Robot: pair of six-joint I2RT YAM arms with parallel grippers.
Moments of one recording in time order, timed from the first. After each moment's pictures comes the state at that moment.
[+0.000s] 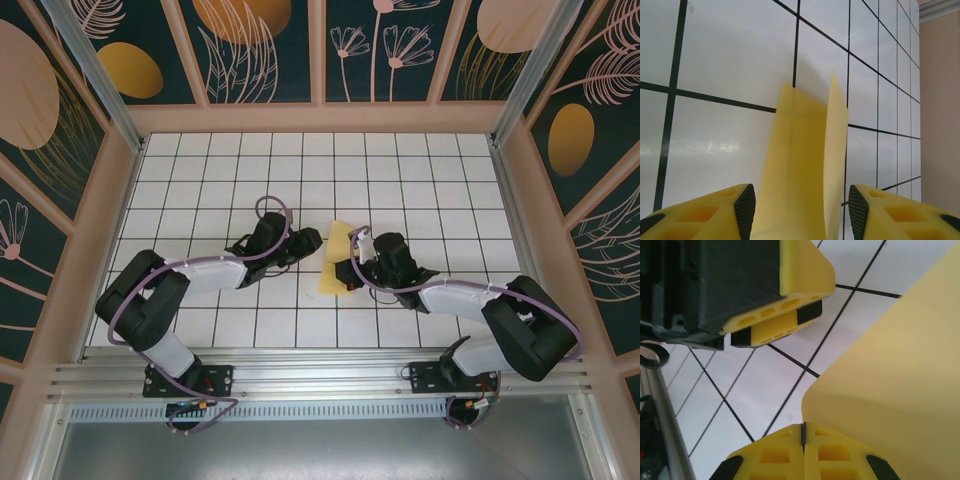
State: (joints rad) left arm -0.66 1.62 0.73 0.26 0.17 -1.05; right arm 0.69 1.36 0.46 0.37 -0.40 0.49
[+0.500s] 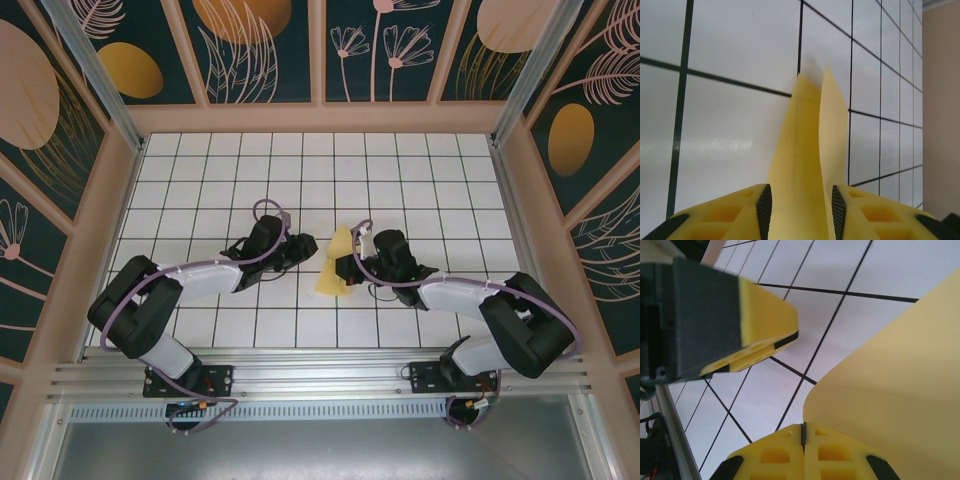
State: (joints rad) left arm -0.66 1.58 0.69 0.25 0.21 -1.03; right arm 0.66 1.39 0.47 0.37 -0.40 0.57
